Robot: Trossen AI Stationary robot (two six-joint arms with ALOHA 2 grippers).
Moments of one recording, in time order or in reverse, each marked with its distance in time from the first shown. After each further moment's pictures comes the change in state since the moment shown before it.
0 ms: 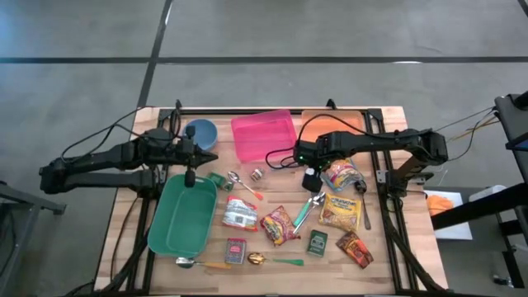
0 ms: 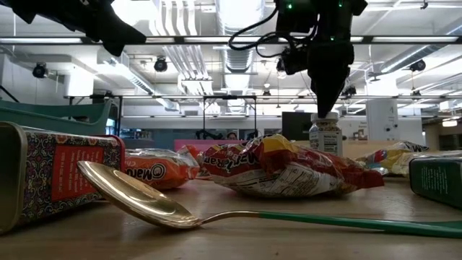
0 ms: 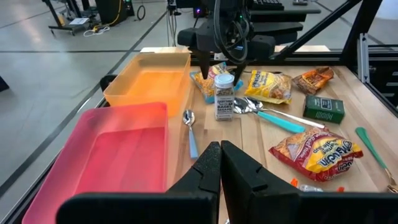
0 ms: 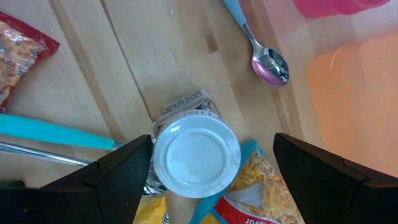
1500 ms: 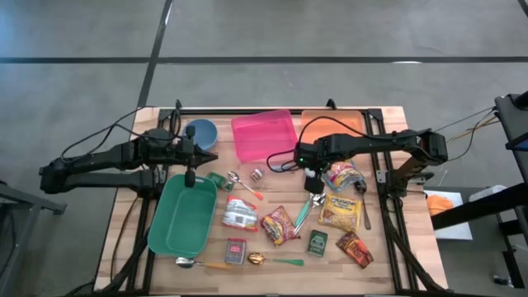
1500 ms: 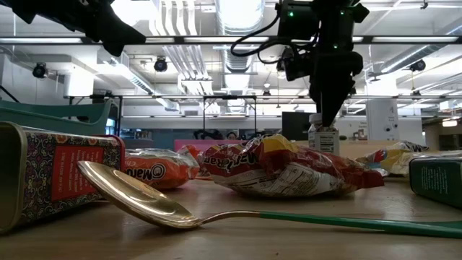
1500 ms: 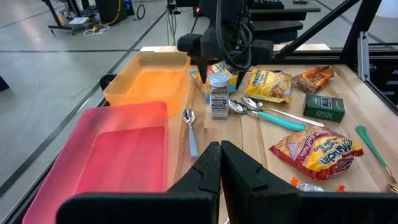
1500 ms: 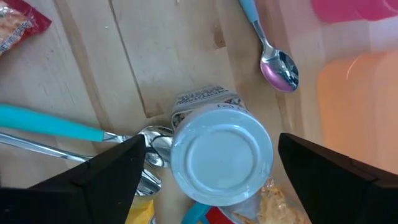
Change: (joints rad) left arm 0.000 0.000 0.000 -0.005 0.000 0.004; right arm -0.002 0.000 -0.050 0.055 -0.005 -0.107
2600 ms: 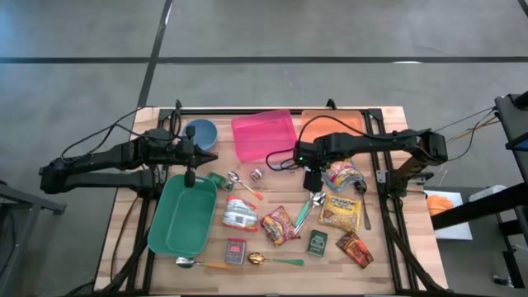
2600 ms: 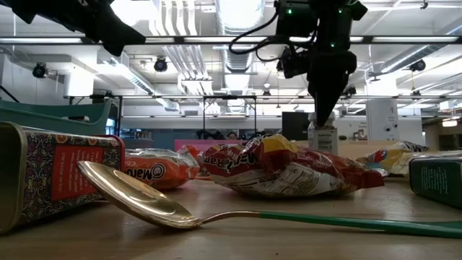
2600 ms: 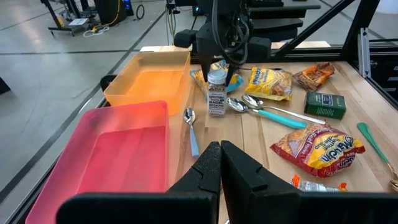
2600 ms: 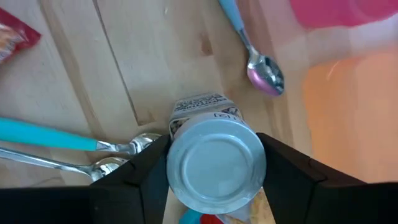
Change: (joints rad) left arm 0.000 0.000 0.000 -0.003 0.000 0.015; right arm 0.000 0.000 0.030 -0.014 0.033 0.032
